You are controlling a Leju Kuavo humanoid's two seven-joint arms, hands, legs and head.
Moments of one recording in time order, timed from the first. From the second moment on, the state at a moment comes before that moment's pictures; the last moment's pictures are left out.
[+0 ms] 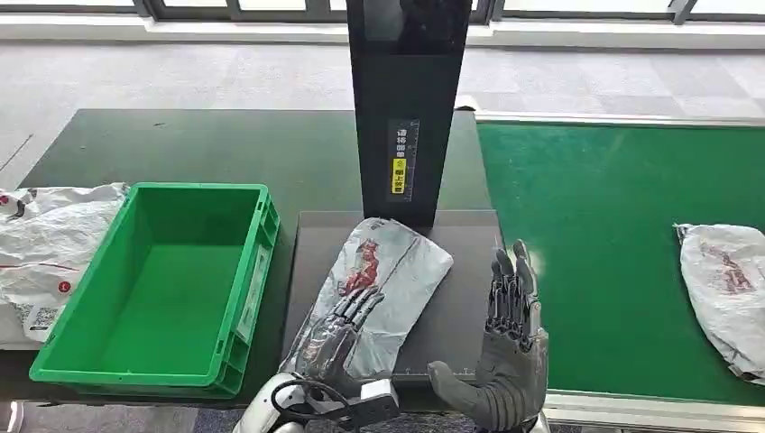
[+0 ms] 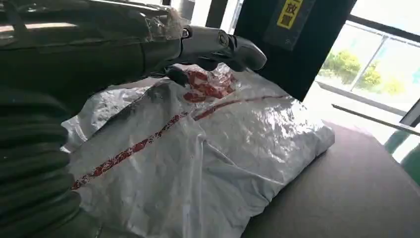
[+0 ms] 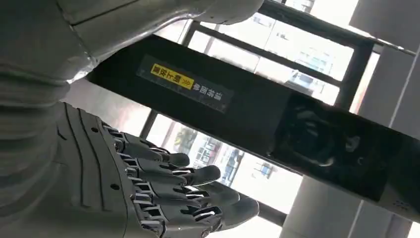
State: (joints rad) left arm -0.01 -0.24 -0.38 -1.25 -1.15 0.27 -0.27; right arm 0.23 0.17 0.37 -1.72 0.48 -0.44 -0.70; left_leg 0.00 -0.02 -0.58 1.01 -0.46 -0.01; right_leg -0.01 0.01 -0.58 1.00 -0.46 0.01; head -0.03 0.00
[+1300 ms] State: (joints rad) left arm 0.00 -0.24 -0.38 -1.26 -1.10 0.34 -0.29; right arm 0.27 0.20 0.32 -1.76 0.50 -0.38 -0.70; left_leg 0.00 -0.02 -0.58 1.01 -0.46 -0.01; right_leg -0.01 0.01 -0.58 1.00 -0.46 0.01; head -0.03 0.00
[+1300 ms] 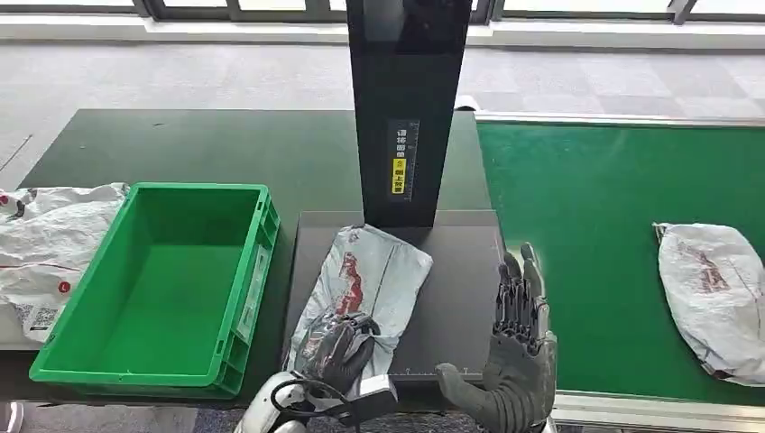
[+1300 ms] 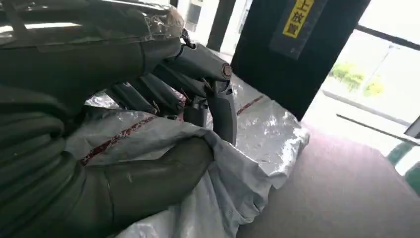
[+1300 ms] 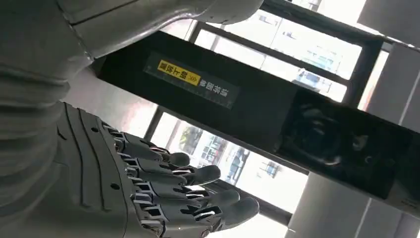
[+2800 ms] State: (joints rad) left arm -0.14 -0.15 0.20 -1.43 -0.60 0.53 -0.40; right arm 0.27 0.20 0.32 -1.76 0.47 -0.37 -0.70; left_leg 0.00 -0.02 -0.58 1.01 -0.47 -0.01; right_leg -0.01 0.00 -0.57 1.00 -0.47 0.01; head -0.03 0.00
